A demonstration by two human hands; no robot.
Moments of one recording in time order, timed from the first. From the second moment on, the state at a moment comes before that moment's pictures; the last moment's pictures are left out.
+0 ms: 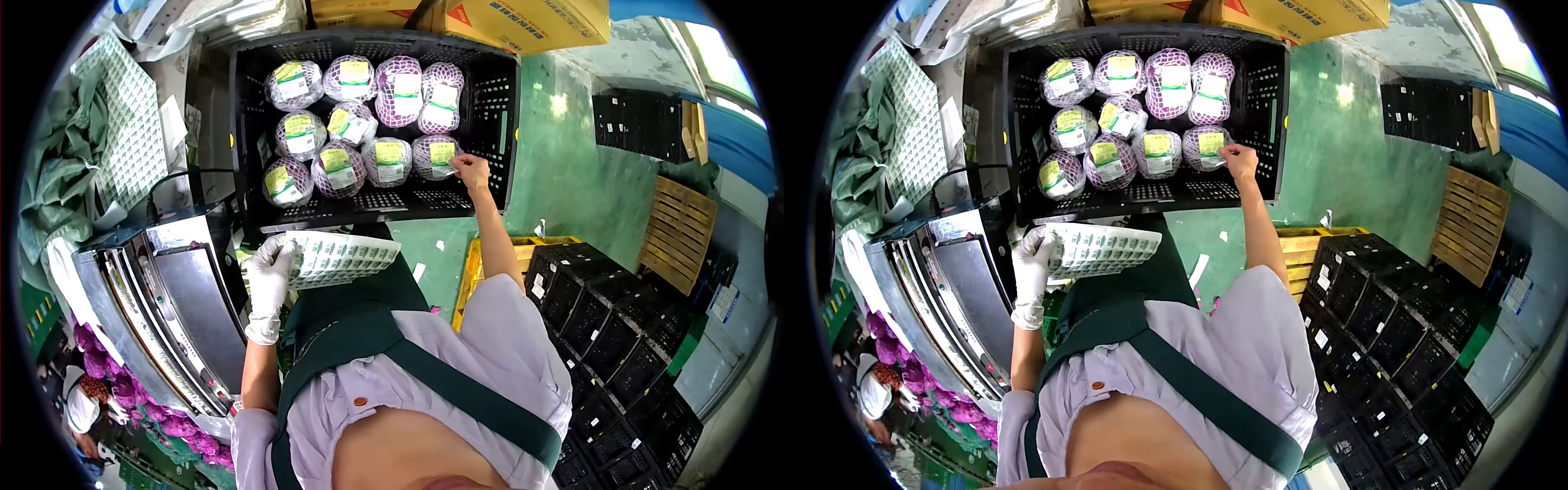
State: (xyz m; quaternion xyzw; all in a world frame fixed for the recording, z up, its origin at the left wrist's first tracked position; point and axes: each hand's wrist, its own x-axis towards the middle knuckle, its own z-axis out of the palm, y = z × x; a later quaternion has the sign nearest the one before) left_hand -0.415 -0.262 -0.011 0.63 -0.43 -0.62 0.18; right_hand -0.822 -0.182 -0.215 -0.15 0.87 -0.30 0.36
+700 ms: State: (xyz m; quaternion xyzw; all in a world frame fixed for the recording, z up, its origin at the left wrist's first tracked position) left_hand -0.397 -0.330 0.016 0.60 -0.41 -0.54 0.43; right_hand -0.815 -0.081 -0.124 -0.22 0.78 -0.48 0.34
